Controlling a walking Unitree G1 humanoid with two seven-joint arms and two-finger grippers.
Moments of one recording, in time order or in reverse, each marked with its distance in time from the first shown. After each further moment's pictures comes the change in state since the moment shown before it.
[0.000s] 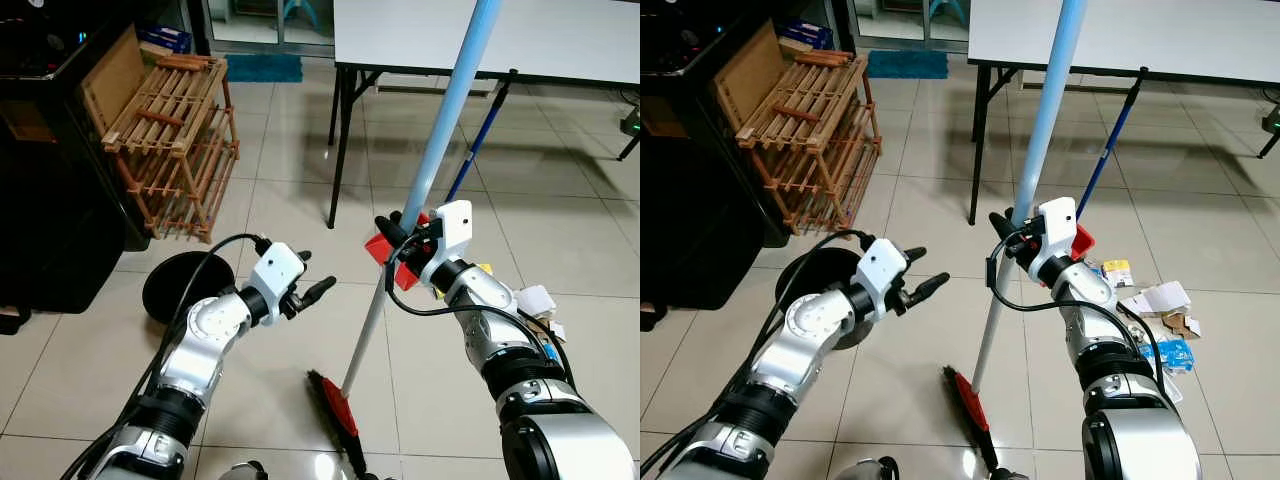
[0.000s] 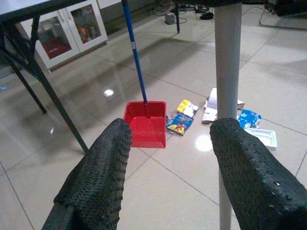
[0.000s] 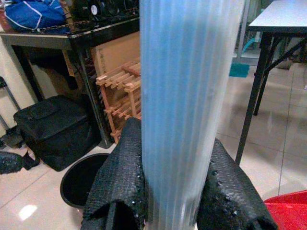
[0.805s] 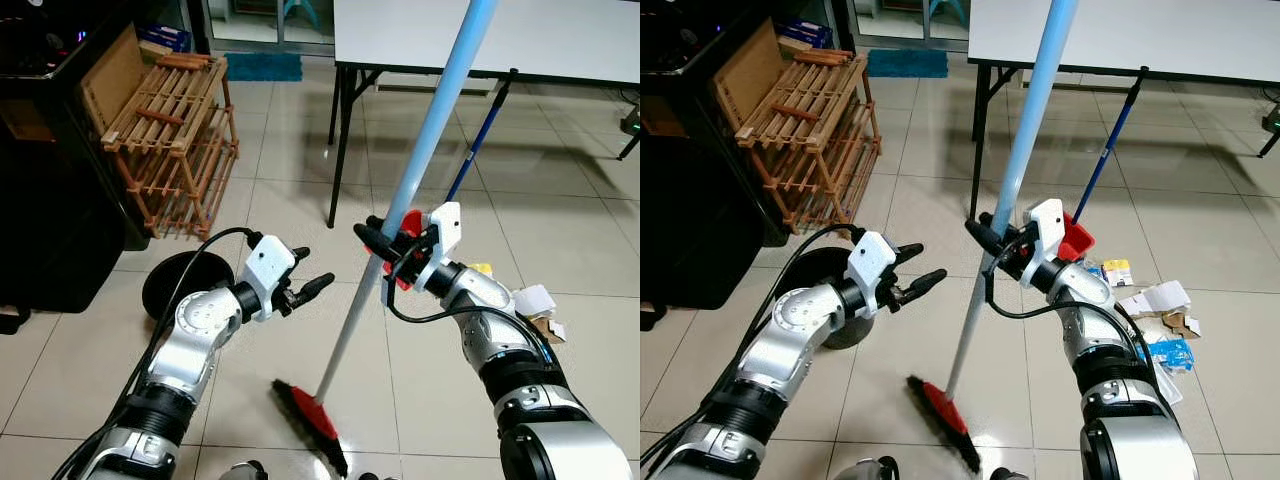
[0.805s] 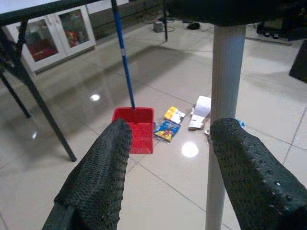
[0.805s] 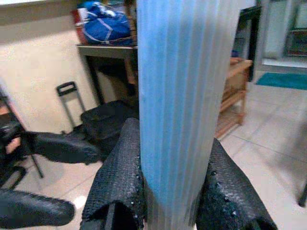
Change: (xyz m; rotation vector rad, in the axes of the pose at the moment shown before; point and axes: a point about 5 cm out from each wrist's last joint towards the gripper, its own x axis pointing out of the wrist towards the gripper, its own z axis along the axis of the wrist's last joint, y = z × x) left arm -0.009 0.007 0.007 -0.051 -0.027 -0.060; right arm -0.001 0.019 0.005 0.057 -0.038 0.289
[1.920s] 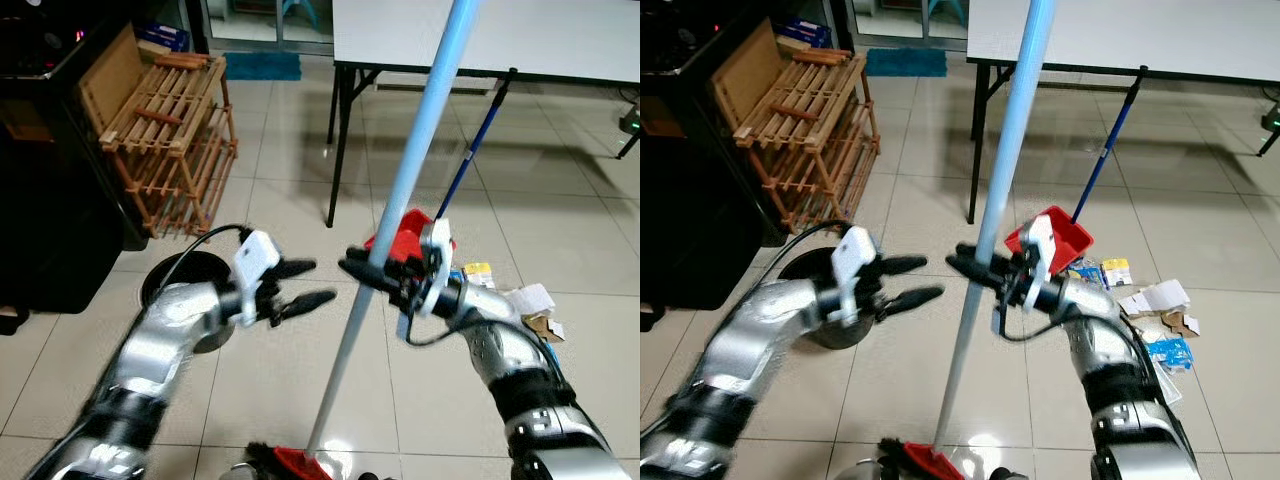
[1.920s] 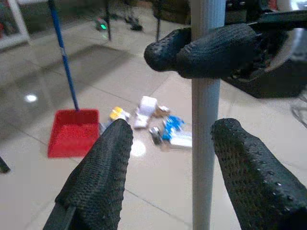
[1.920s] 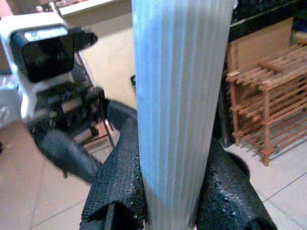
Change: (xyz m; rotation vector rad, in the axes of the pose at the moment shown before) left arm -0.030 0.000 0.017 -0.108 0.017 -0.271; right arm -0.018 0.023 -0.013 0.130 0.062 0.308
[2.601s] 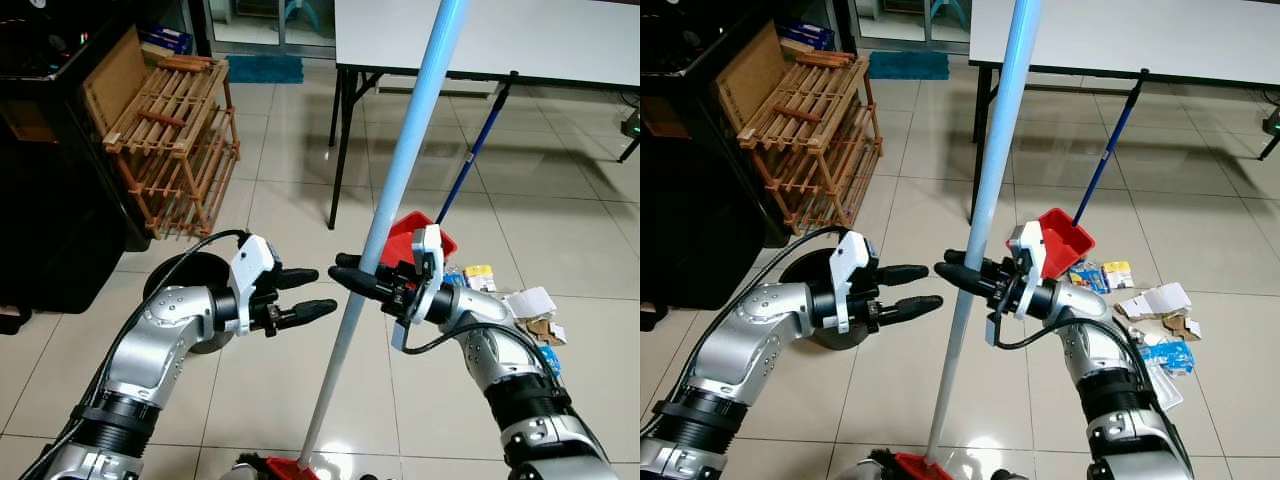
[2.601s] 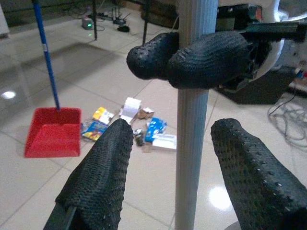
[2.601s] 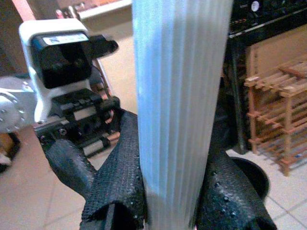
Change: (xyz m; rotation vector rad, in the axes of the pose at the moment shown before) left arm 0.003 -0.007 0.002 -0.078 -0.025 -0.055; right arm 0.010 0.010 0.004 0.016 -0.024 0.066
